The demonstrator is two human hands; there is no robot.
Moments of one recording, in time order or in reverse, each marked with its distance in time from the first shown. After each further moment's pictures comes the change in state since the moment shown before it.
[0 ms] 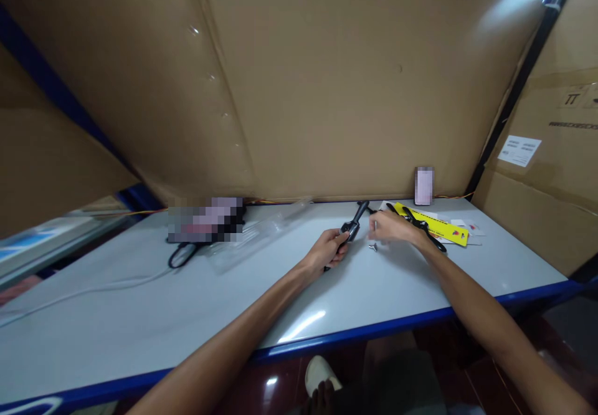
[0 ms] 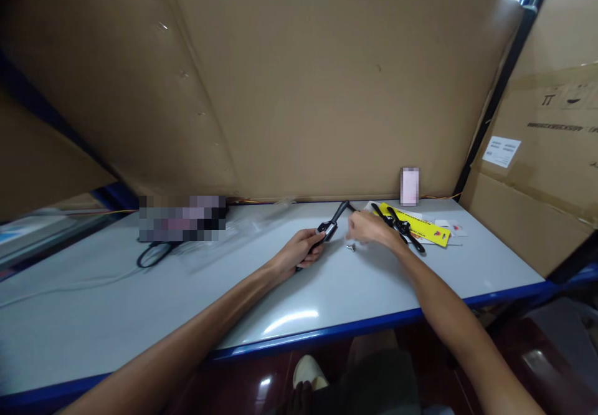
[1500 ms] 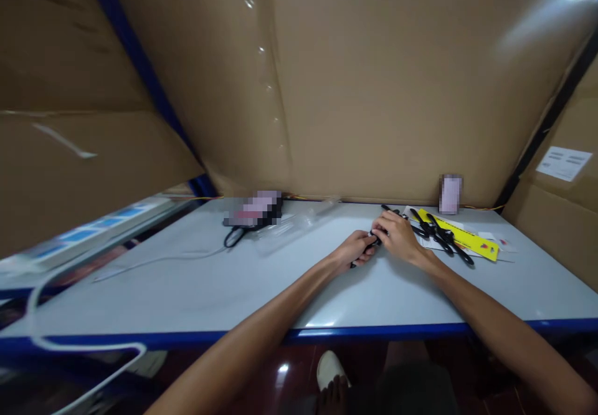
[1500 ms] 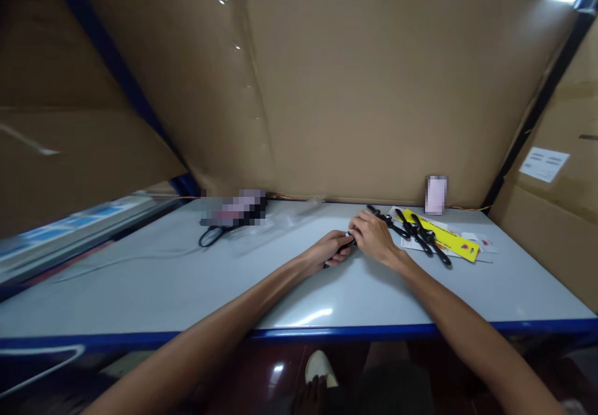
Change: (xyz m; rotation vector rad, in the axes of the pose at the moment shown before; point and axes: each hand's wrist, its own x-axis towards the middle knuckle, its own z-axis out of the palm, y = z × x) left_hand 0.003 0.001 -0.001 0.064 -0.107 -0.031; right_hand 0.008 -0.020 0.047 0.024 0.554 -0.507
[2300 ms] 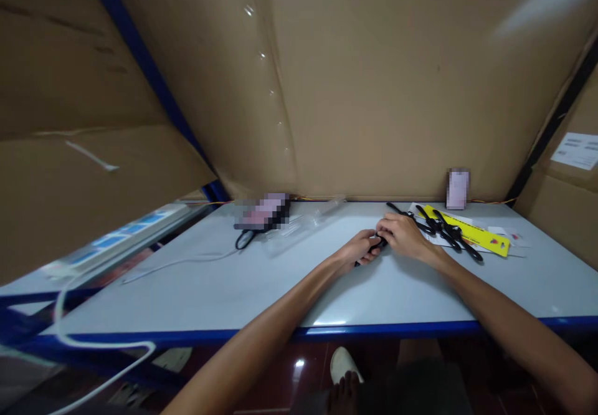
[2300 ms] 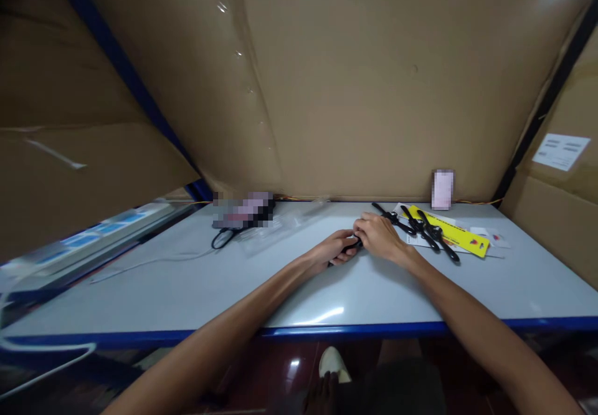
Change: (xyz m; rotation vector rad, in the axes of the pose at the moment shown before) left_hand -0.008 0.006 0.000 0.056 -0.022 -0.020; right_hand -0.002 0.000 -0.003 0.002 -0.150 -0.005
